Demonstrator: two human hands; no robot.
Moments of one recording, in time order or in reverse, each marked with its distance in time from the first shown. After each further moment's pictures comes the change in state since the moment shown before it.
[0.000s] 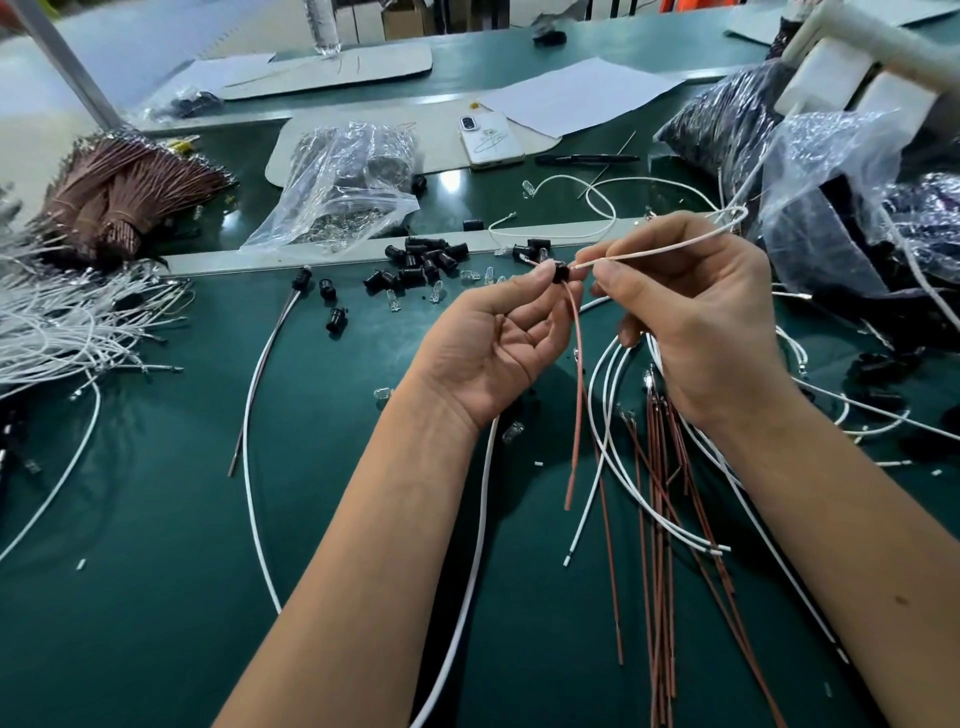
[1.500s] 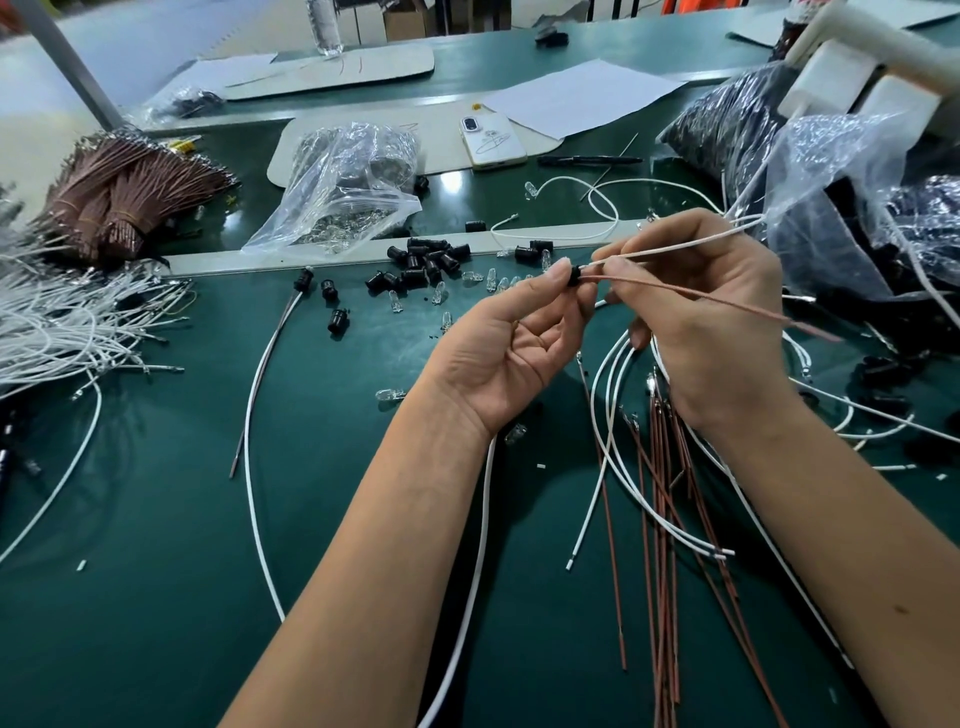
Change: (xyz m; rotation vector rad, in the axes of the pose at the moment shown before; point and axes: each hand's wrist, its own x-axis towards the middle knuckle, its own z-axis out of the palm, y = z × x) left_hand 0.001 -0.006 0.002 -0.047 -0.031 -0.037; right_hand 0.001 0.003 0.002 -0.050 0.099 -0.043
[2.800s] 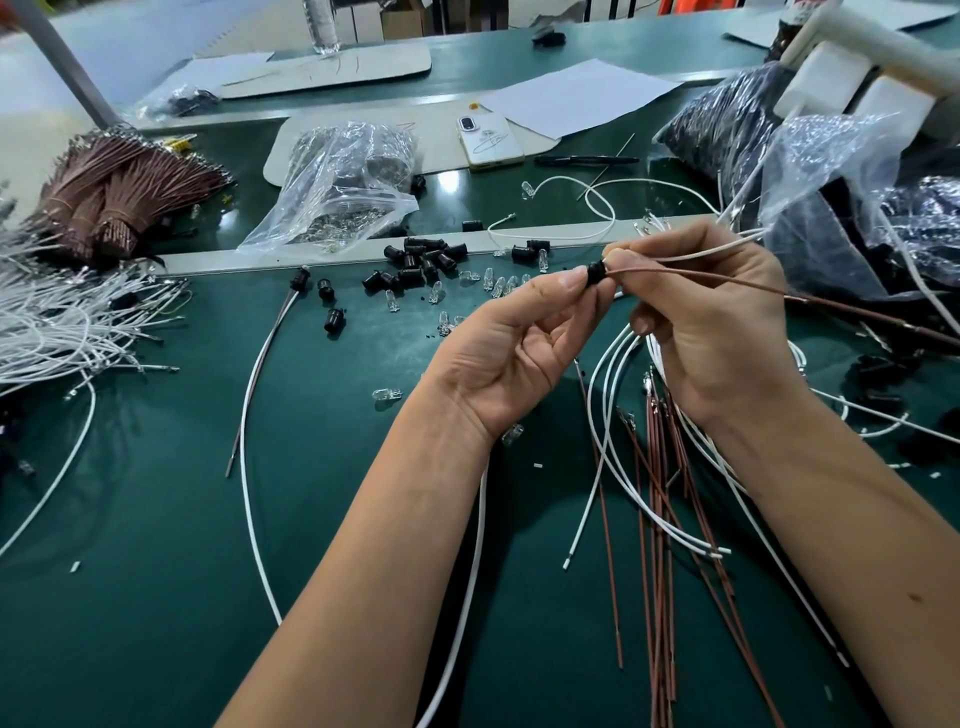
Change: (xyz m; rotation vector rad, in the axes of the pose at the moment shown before) left_hand -0.005 -0.004 0.009 -0.058 -0.057 -0.021; right_hand 0.003 -0.004 -0.004 0.242 0.006 0.162
